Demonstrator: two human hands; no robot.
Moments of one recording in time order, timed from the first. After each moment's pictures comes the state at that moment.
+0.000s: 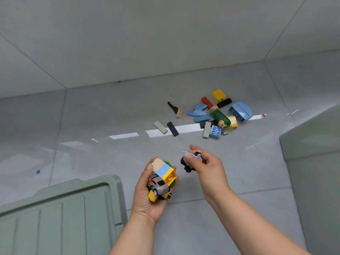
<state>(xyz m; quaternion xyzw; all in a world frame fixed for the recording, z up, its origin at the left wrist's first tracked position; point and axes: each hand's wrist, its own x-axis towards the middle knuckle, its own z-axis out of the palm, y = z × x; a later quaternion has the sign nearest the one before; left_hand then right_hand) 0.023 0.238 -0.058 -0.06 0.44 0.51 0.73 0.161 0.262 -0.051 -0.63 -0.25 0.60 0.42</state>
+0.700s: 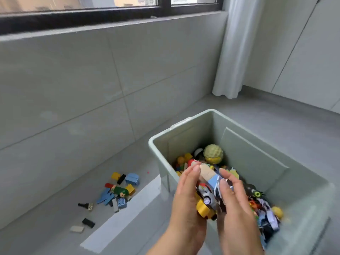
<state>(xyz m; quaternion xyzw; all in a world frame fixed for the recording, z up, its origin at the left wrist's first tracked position) 0.272 0.118 0.225 0.27 0.30 0.20 0.89 0.312 0.051 0.212 -0.62 -0.07 0.26 0.74</state>
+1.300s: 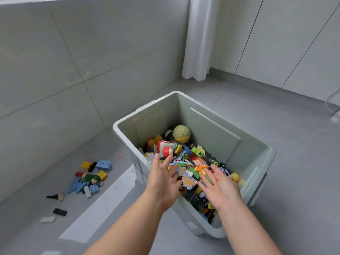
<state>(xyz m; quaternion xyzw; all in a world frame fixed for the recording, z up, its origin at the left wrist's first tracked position) 0.306 0.096 0.194 0.26 0.38 0.08 0.89 0.390 -0.015 0.163 -0.45 0.22 0.35 0.79</state>
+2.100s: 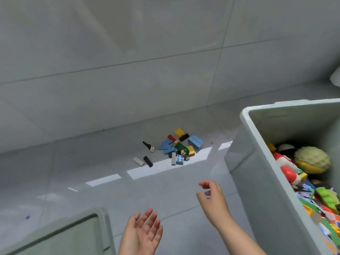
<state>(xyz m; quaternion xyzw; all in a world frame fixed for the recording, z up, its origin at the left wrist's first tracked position) 0.043 0.177 0.035 -0.13 0.55 0.35 0.74 0.245 0.174 0.011 -0.77 -0.40 0.39 0.31</state>
